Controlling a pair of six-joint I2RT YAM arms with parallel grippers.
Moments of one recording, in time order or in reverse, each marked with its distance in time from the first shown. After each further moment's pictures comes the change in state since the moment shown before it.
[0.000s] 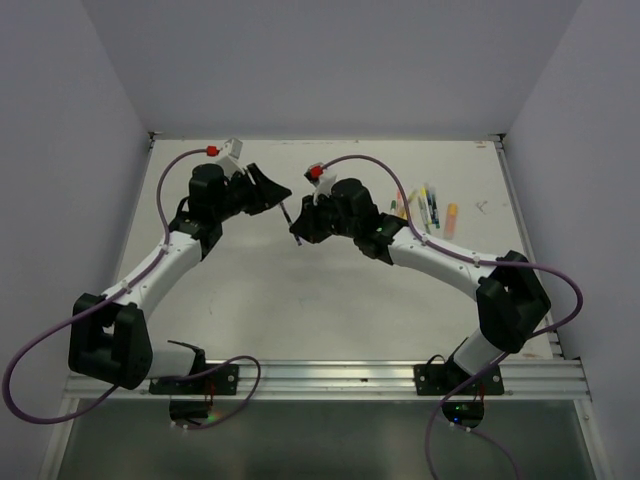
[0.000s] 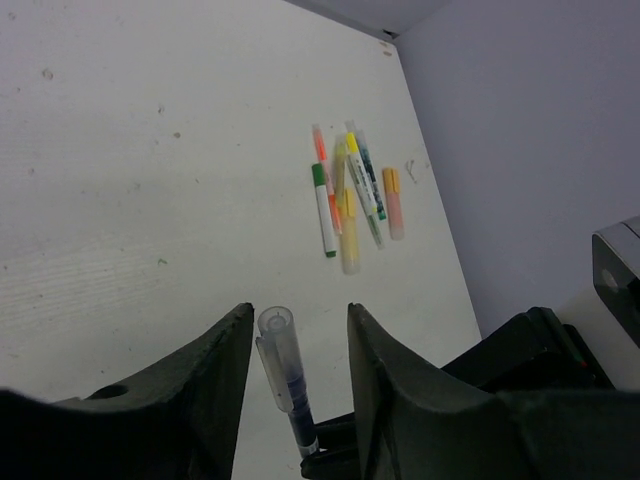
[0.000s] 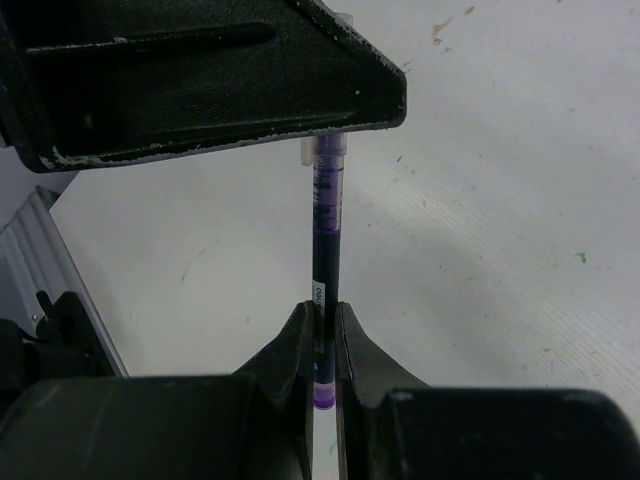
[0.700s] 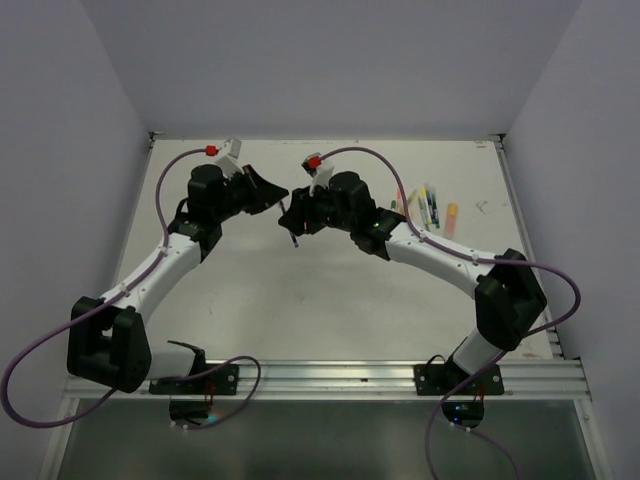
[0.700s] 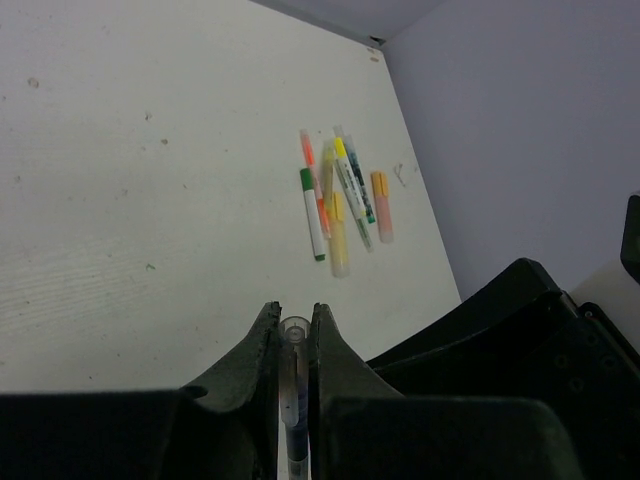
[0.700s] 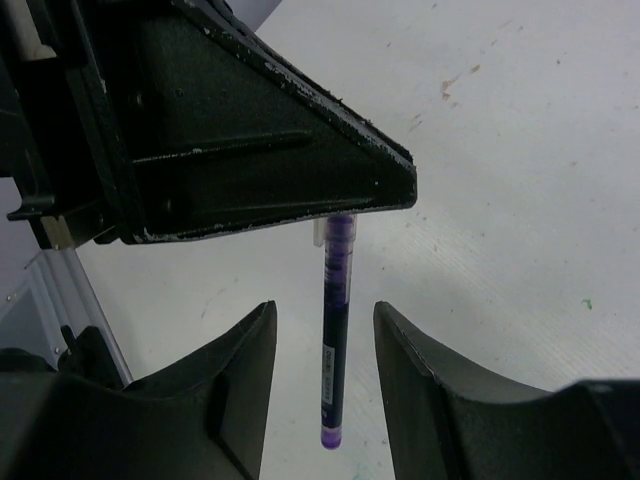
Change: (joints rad) left arm -0.005 -0.015 -0.008 0.025 0.004 -0.015; right arm 0.008 0.018 0.058 0.029 0.012 0.025
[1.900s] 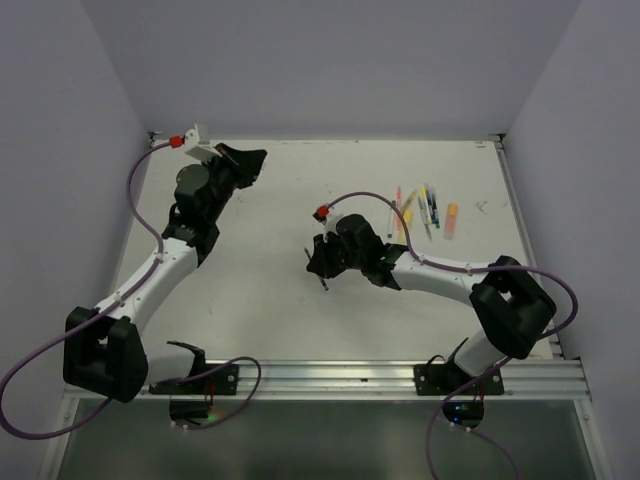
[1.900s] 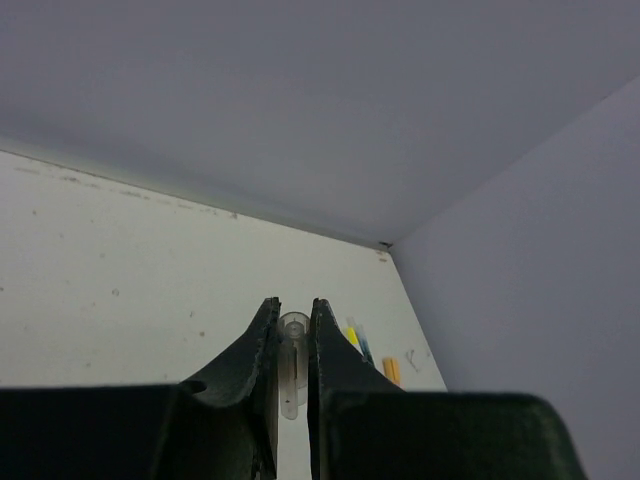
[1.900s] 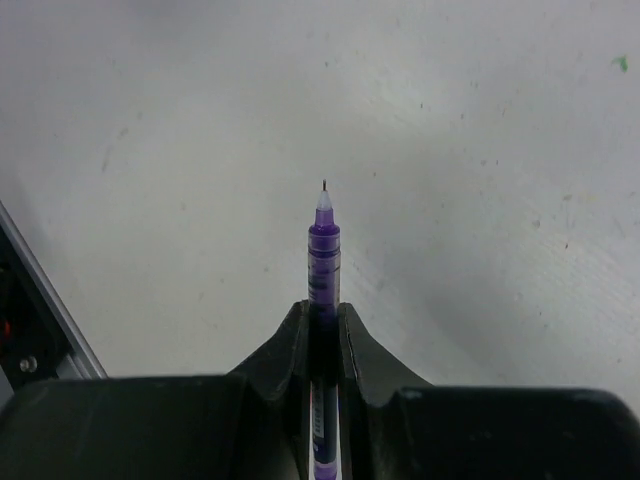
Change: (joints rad) left arm -0.003 -0.044 -0.015 0.262 -0.326 -0.021; right arm 0.022 -0.059 -0.324 0.056 0.013 -0.023
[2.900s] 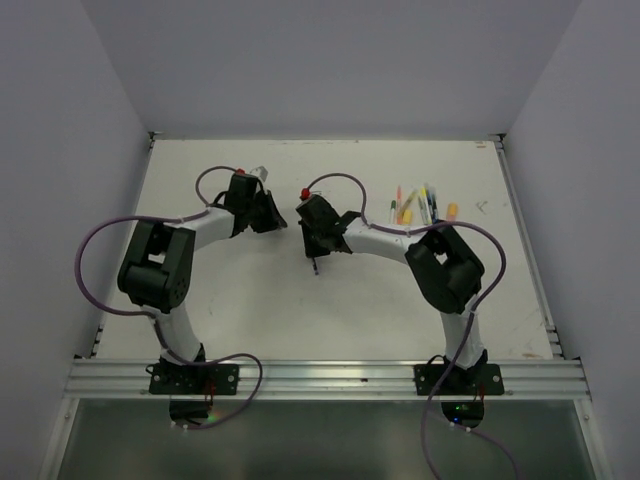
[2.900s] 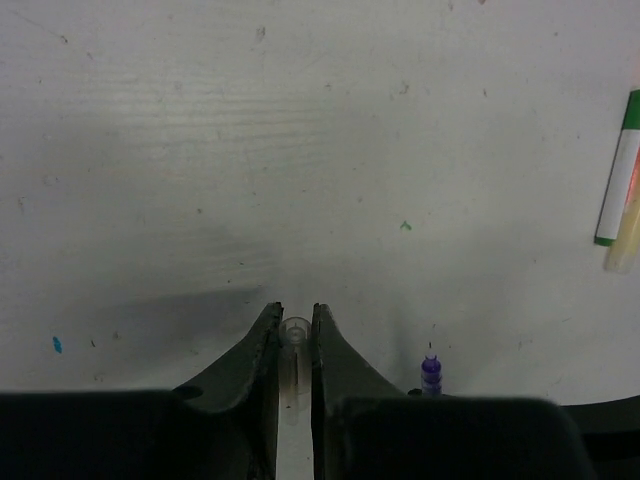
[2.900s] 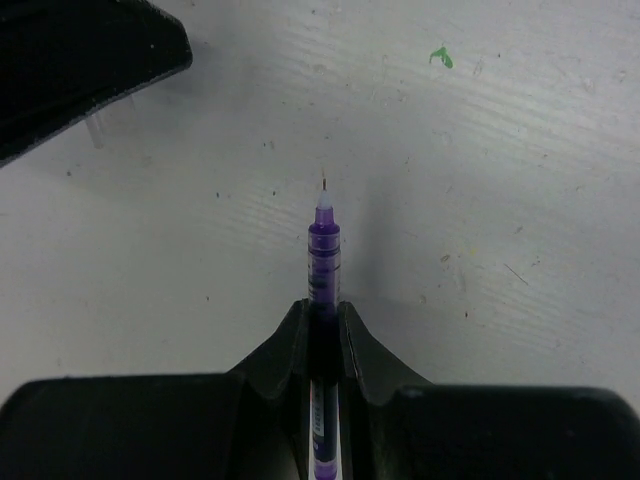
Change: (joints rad) left arm -0.002 0.532 0.145 -0.412 0.159 0.194; right arm -0.005 0.421 0.459 -0.435 0.300 0.175
